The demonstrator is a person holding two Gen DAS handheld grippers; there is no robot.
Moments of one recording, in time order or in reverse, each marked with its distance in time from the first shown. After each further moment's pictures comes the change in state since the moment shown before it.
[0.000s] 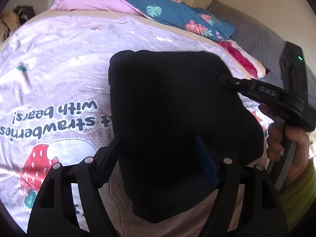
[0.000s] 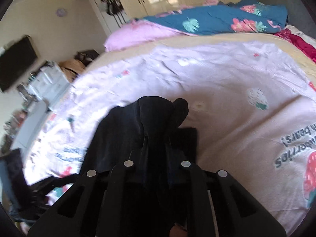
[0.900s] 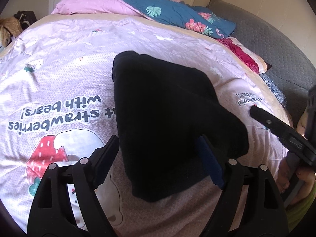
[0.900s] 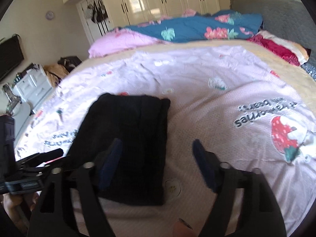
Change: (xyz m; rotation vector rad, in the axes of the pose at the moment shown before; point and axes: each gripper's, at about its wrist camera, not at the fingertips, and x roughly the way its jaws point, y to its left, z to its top) left arm -0.025 -0.006 -0.019 0.014 -0.009 0.028; right arm -0.089 0.008 -0.080 0.013 -0.140 -0.153
